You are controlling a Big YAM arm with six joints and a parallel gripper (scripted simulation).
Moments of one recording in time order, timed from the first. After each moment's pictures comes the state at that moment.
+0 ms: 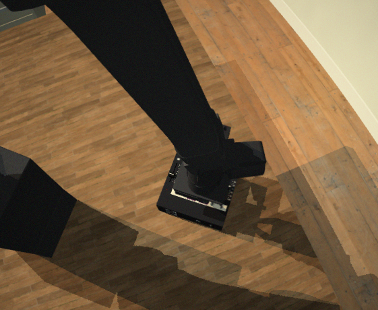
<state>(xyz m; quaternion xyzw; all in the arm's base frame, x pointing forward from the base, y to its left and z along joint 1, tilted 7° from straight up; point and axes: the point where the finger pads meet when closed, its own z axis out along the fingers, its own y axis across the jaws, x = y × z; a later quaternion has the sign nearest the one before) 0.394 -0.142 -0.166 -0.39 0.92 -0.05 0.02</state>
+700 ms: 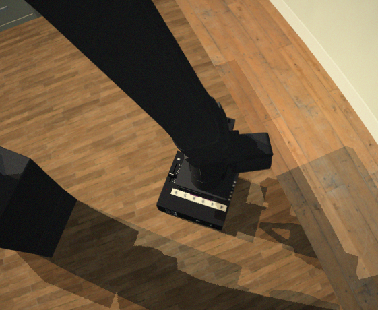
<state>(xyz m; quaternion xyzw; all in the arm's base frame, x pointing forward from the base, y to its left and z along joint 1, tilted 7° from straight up) 0.399 -0.143 -0.139 -0.39 0.92 -0.06 0.02</state>
